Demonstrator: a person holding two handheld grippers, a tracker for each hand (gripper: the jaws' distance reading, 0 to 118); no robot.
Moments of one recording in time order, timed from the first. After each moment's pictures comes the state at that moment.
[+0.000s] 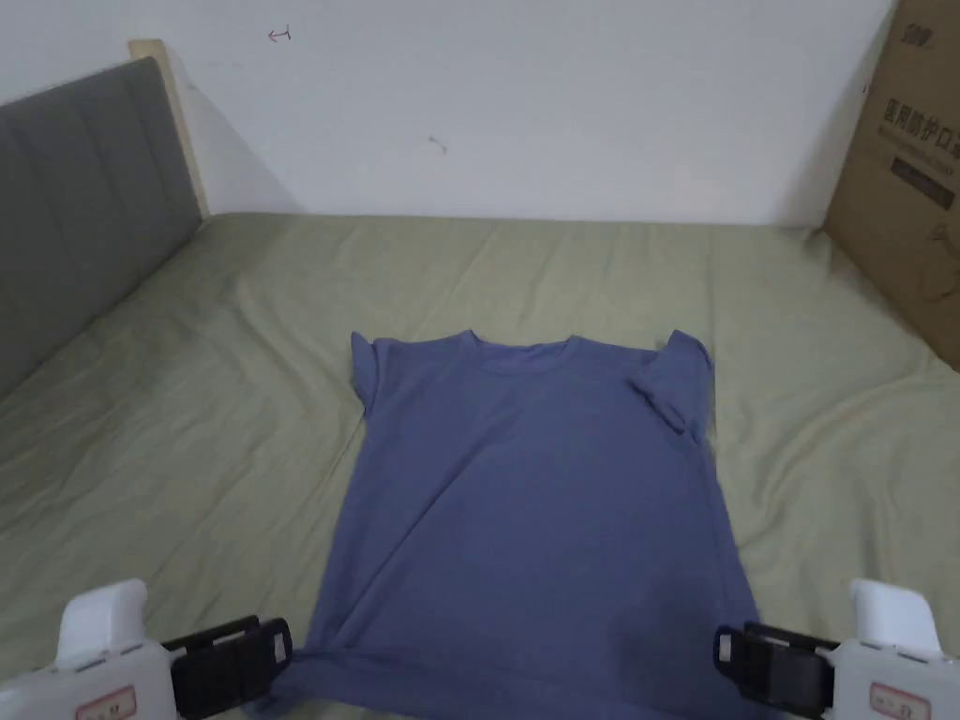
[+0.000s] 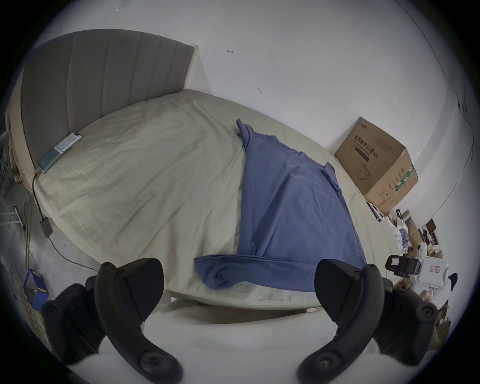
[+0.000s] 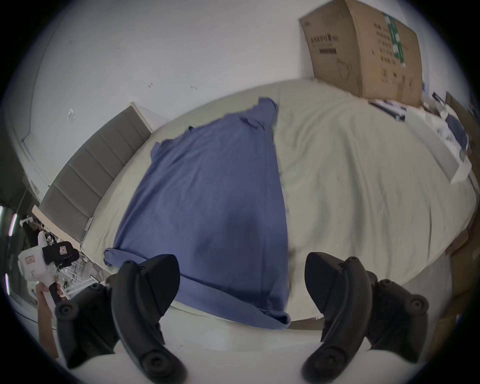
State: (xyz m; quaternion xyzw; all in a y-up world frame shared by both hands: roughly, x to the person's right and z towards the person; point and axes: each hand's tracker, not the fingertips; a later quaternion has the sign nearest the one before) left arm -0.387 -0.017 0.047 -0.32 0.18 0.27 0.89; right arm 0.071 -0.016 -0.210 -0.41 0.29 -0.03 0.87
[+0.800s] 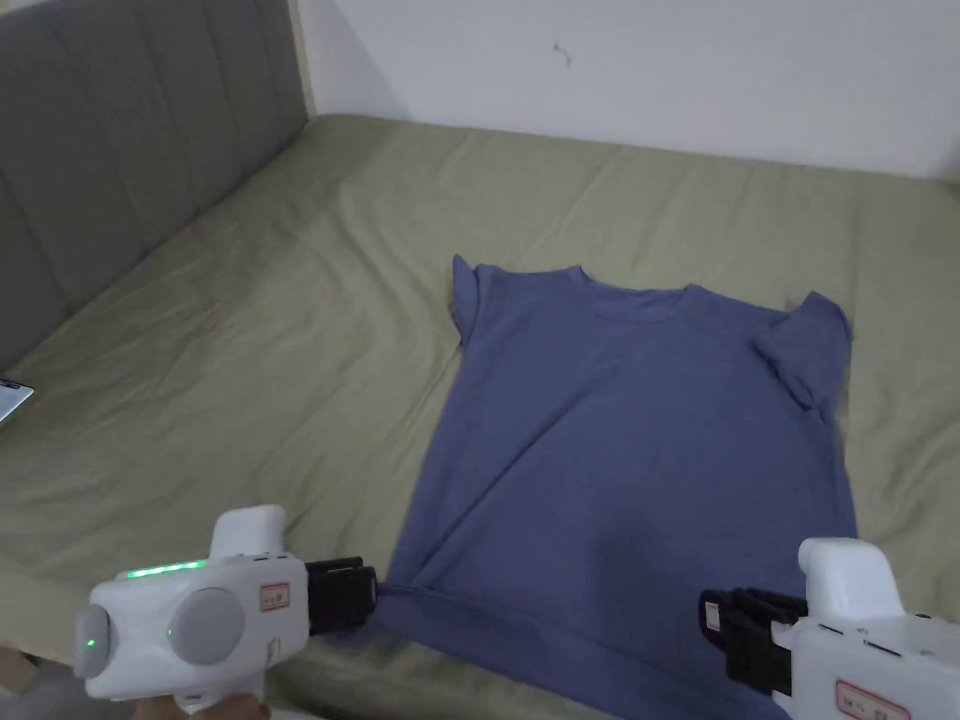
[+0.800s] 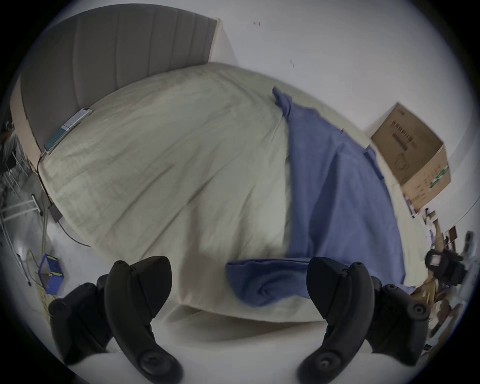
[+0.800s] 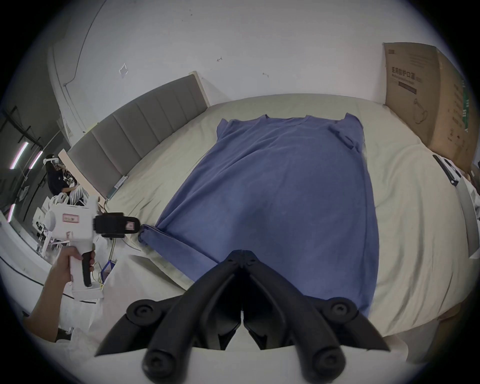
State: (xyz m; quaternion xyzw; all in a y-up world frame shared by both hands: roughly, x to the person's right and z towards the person) left arm -0.408 -0.089 -0.017 -0.42 0.25 0.27 0.83; right arm -0.041 -0.007 -0.190 -0.40 0.42 0.05 0.81
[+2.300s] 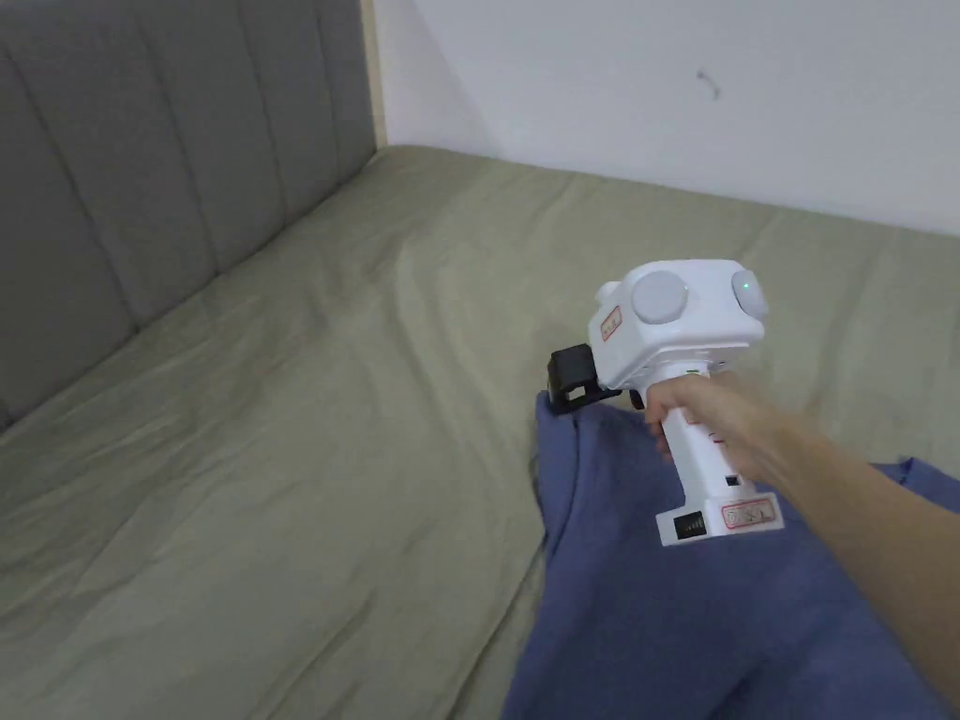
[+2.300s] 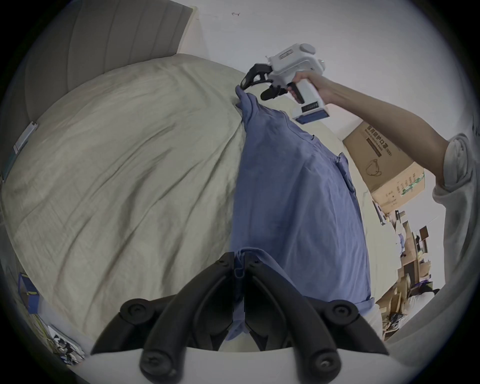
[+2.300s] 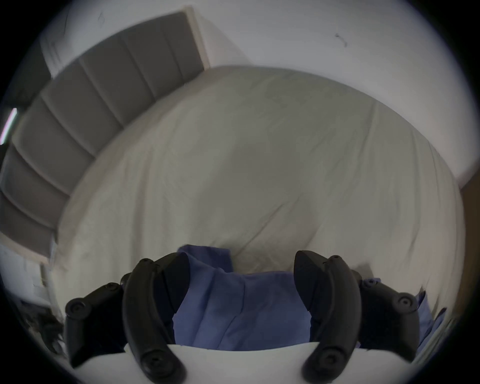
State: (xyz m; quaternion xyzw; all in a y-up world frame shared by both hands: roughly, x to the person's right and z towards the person) left arm -0.436 -0.065 -0.086 -0.38 0.14 0.33 0.85; right arm -0.563 -0.074 -0.583 -0.47 0.43 0.24 0.73
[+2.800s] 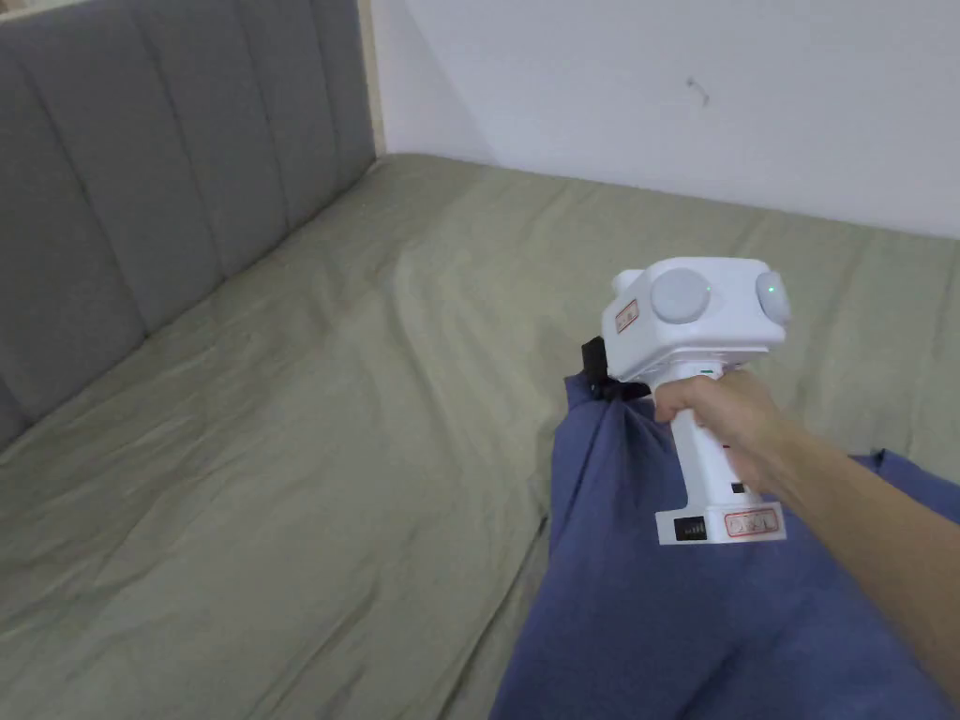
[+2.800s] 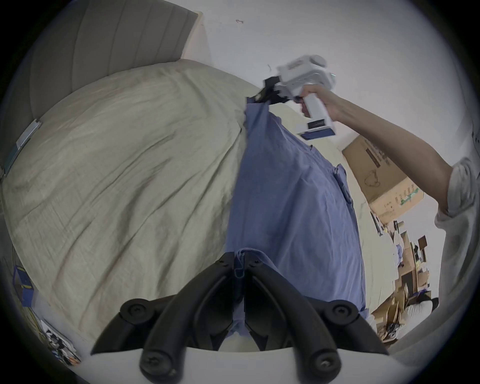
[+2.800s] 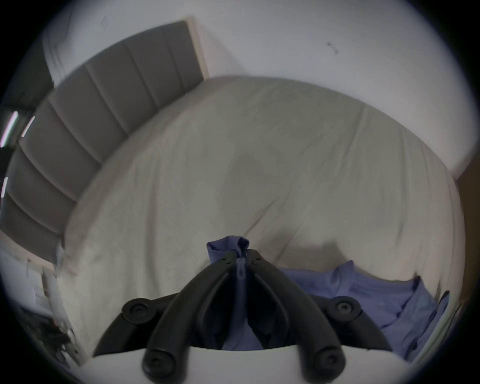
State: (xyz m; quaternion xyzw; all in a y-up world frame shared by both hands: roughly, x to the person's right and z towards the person) left arm -0.432 -0.059 -0.087 -0.35 0.16 0.34 0.86; right arm -0.522 -0.023 -0.580 -0.45 0.44 0.15 0.77
